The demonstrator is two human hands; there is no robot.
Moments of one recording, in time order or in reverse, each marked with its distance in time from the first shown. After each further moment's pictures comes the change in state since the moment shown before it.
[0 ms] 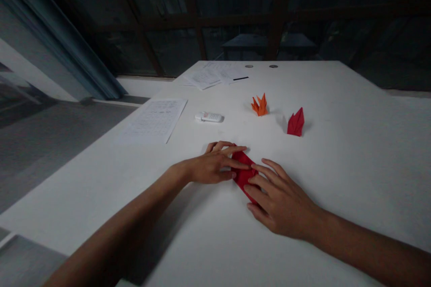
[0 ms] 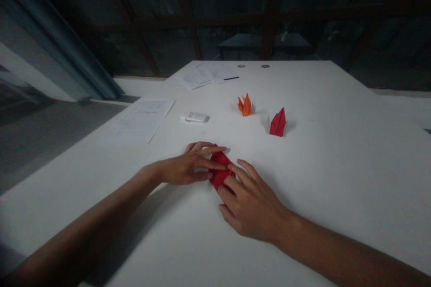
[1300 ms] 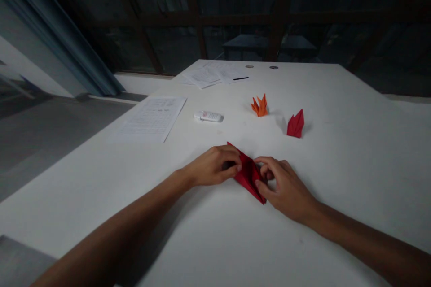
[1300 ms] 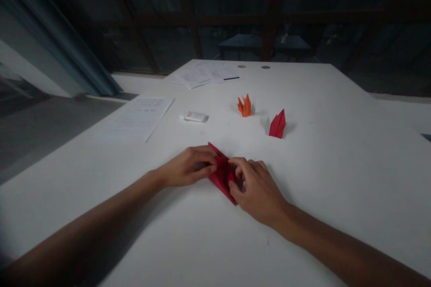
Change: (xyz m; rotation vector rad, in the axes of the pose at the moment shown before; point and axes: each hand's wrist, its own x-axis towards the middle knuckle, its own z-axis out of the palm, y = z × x) left_hand 0.011 0.018 0.000 -0.293 0.289 0.103; right_hand 0.004 0.022 0.008 0.367 0.160 0.476
